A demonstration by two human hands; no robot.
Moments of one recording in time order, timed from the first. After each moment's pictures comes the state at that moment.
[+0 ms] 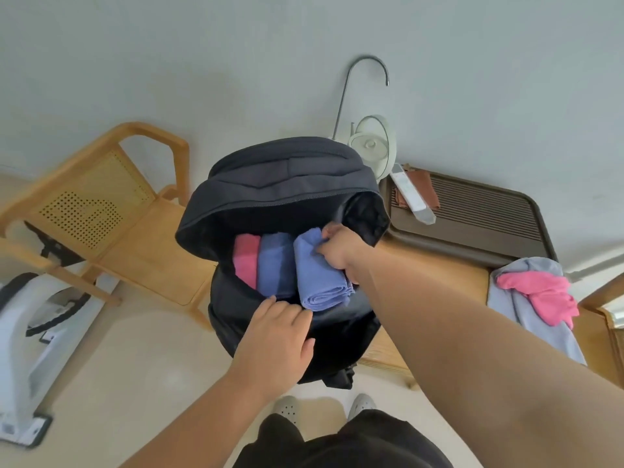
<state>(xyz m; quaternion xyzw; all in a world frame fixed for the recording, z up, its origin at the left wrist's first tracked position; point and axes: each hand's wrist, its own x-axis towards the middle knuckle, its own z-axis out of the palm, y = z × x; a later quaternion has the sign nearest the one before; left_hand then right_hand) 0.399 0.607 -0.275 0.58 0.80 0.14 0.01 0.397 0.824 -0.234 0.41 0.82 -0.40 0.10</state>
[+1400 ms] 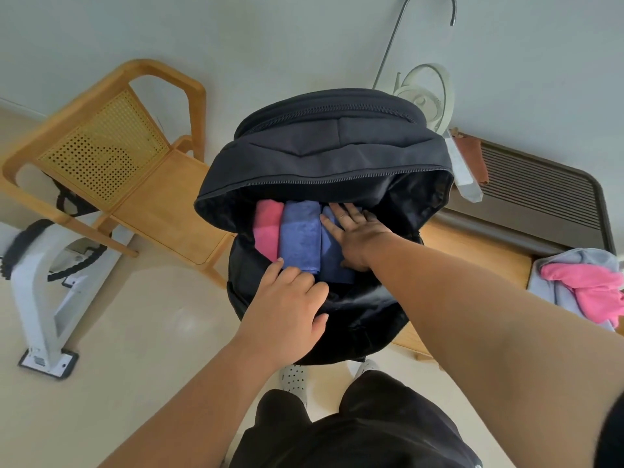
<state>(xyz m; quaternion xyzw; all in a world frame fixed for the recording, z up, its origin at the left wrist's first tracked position) 0.365 0.603 -0.280 0.57 0.81 0.11 0.06 0.370 0.840 -0.319 0.14 0.92 0.06 0.37</state>
